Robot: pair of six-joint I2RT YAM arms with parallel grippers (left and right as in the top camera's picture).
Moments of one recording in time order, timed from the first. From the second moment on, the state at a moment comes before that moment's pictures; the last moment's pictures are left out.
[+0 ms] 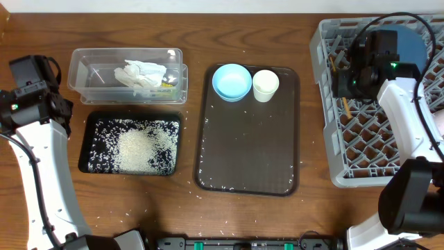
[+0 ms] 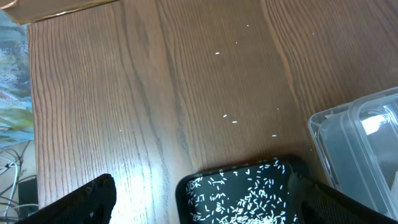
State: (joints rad) left arm 0.38 1.42 1.40 -1.13 -0.53 -0.82; right arm -0.06 1.76 1.42 -0.82 -0.07 0.00
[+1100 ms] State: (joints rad) left arm 0.38 1.42 1.40 -1.13 -0.53 -0.82; right arm 0.42 1.90 1.79 -1.07 -0.11 0.13
